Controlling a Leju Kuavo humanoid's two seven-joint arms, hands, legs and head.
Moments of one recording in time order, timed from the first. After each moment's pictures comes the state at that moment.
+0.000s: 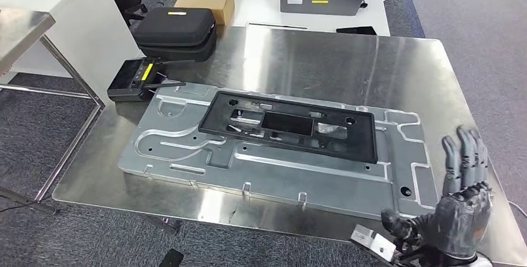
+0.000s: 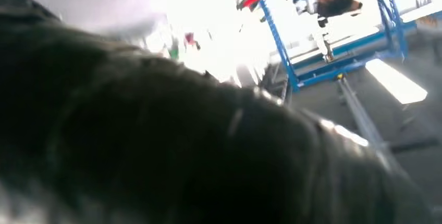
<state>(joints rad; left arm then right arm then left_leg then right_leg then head) -0.08 -0.21 0.78 -0.19 -1.24 0.33 -0.49 0.17 -0.31 0.25 -1.94 1.02 -0.69 -0.26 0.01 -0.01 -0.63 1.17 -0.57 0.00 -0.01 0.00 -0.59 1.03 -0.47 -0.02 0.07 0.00</state>
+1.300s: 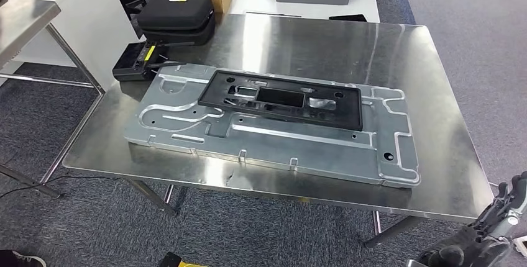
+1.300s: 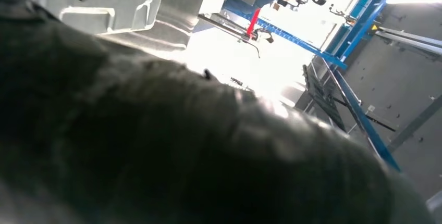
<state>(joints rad) -0.06 -0.21 0.80 -0.19 -1.24 0.38 -0.48 0.33 0.12 0.18 -1.98 0.53 -0.70 -0.65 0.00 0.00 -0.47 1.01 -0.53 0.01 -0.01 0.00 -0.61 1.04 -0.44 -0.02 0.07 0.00</state>
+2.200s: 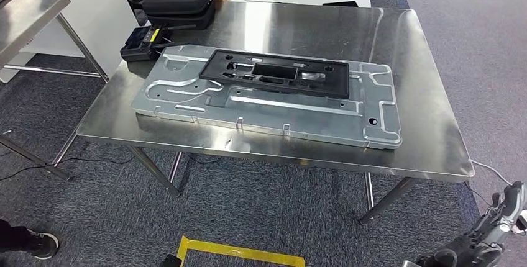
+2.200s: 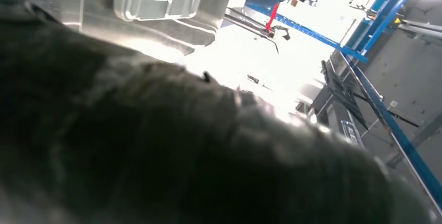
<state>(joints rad) -0.06 -0.21 0.81 -0.19 -1.23 0.38 -0.48 0.37 0.17 0.15 -1.94 0.51 -0.70 -0.70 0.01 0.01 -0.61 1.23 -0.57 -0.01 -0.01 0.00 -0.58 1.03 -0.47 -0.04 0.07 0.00</state>
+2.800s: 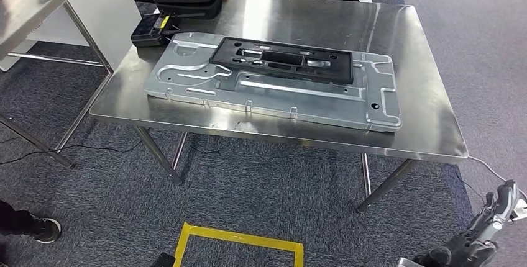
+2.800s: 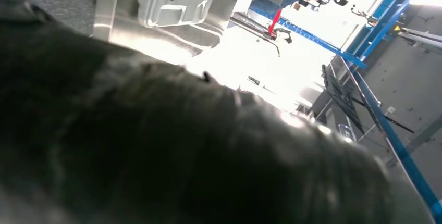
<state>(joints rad) -0.06 -0.22 0.82 -0.19 -1.23 0.39 -0.48 0.36 0.17 0.15 -1.92 0.53 -0.70 -0.69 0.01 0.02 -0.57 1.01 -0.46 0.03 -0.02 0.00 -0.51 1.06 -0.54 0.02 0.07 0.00</state>
